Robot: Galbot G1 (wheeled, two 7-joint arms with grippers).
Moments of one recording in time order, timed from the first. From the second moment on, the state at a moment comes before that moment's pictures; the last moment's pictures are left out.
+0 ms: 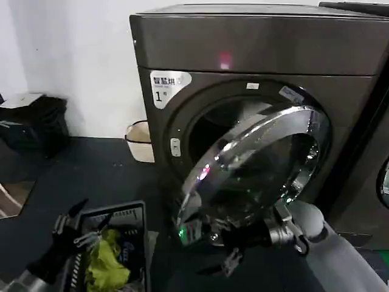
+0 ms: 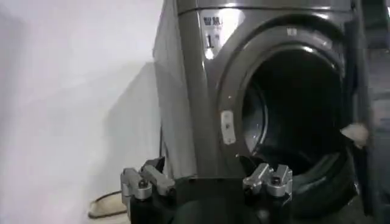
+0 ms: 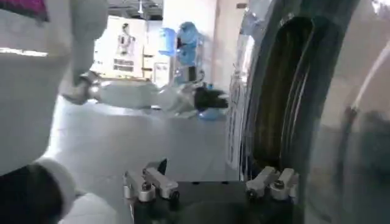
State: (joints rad) left arm 1.70 -0.87 -0.89 -2.14 -0.70 -0.14 0.33; right arm -0.83 0.89 0.20 1.77 0.58 -0.10 -1.46
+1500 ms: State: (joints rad) left arm 0.65 -0.53 0.29 -1.86 -1.02 -0.12 0.42; right arm -1.29 0.93 1.13 1.76 0.66 -0.10 -1.25
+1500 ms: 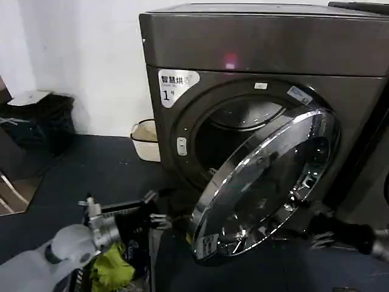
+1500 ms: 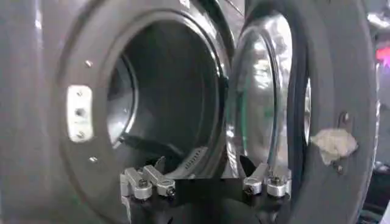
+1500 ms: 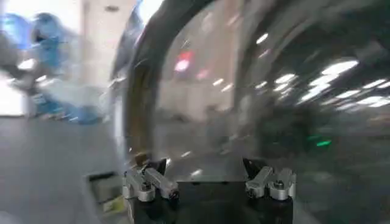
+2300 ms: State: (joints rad) left arm 0.32 -0.66 0.66 -1.86 -1.08 -0.14 0.53; right arm -1.50 1.01 1.74 1.73 0.71 -0.14 -0.60
